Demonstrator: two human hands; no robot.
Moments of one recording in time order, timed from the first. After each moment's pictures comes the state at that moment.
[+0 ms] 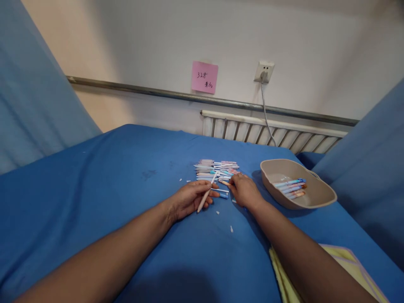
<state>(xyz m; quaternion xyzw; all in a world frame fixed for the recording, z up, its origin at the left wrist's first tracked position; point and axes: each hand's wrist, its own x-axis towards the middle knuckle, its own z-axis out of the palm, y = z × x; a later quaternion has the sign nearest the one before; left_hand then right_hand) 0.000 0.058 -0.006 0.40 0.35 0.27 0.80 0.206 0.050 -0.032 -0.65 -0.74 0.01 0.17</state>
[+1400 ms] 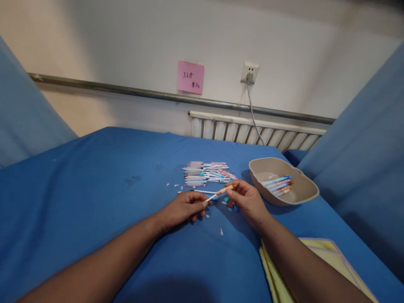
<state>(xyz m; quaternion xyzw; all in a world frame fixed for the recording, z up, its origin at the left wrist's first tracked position) 0.004 0.047 -0.003 0.69 0.36 0.17 0.60 0.207 0.002 -0.021 -0.41 -0.45 0.52 0.60</state>
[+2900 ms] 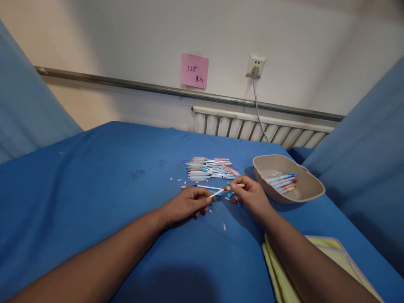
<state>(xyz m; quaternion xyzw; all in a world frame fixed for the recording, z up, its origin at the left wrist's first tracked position) 0.004 0.045 -0.004 0.72 0.34 0.15 0.58 0.211 0.003 -0.018 -0.49 -0.51 0.45 0.55</state>
